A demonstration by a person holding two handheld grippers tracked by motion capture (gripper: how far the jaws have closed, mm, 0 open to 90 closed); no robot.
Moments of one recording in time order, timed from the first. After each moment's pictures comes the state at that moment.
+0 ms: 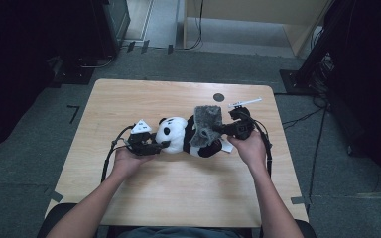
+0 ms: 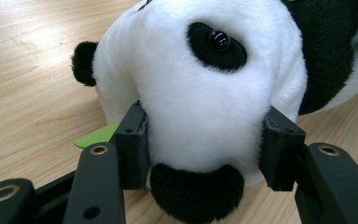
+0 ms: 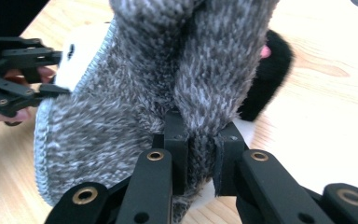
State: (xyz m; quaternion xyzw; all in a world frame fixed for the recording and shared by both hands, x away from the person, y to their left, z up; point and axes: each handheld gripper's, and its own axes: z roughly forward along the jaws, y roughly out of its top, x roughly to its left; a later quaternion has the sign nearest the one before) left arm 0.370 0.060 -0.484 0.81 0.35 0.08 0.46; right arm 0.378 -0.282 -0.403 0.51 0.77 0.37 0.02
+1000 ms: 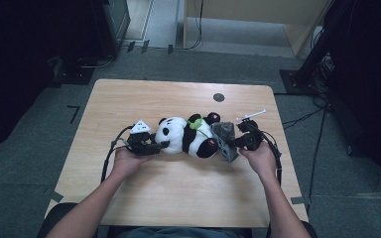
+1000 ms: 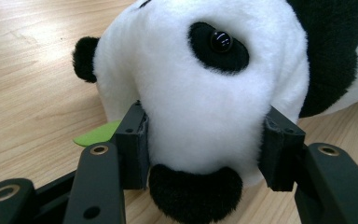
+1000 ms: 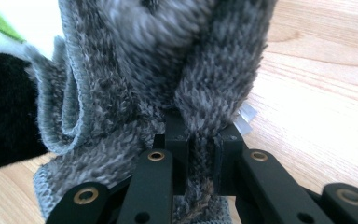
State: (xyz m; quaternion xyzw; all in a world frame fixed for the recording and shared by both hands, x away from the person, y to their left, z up) left arm 0.370 0.061 -0.486 0.81 0.36 0.08 0.46; right arm 0.367 -0.317 -0.446 0.56 0.78 0.27 0.01
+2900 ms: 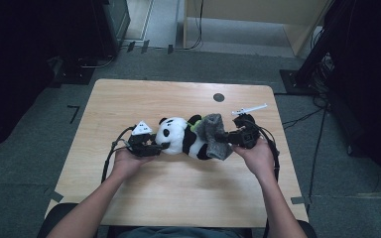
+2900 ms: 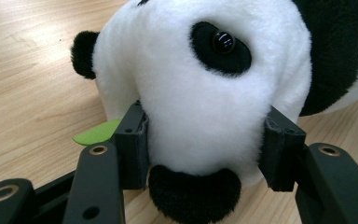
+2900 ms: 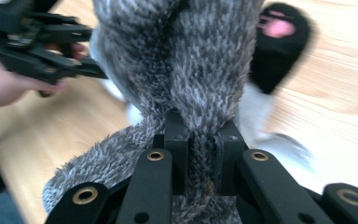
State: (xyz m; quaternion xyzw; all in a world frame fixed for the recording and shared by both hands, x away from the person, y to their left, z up) left arm 0.367 0.059 -0.485 0.82 0.35 0.09 0.45; right arm 0.343 -0.287 -0.389 0.49 0.79 0.38 0.01
